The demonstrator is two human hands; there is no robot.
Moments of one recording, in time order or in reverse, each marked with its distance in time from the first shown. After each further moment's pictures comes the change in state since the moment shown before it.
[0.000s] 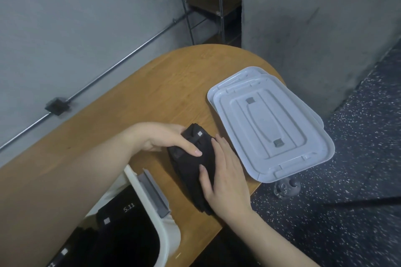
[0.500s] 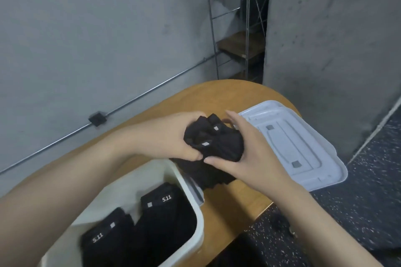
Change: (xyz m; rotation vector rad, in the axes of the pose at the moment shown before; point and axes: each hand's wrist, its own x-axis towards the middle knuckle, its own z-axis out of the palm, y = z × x) left_hand -0.174 0.032 0.048 0.457 0.568 0.388; right_hand 0.057 -0.082 -0.118 0.390 -0.205 -0.161
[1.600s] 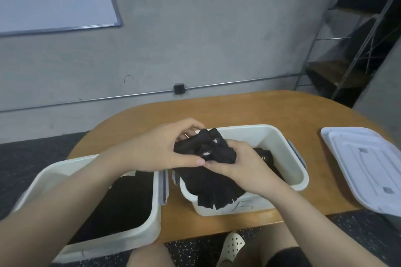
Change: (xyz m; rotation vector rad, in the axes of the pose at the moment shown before) left_hand -0.303 -0.099 0.080 -0.232 0.472 -0.177; right_hand -0.078 -0.143 0.183 0.224 -0.641 0.031
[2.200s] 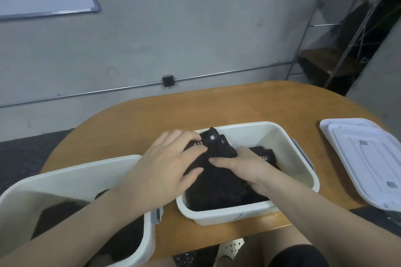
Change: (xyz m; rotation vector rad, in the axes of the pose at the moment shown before) left_hand 0.016 -0.048 0.048 0.658 0.282 0.235; right_hand 0.045 0.043 -0.003 0.224 0.031 0.506
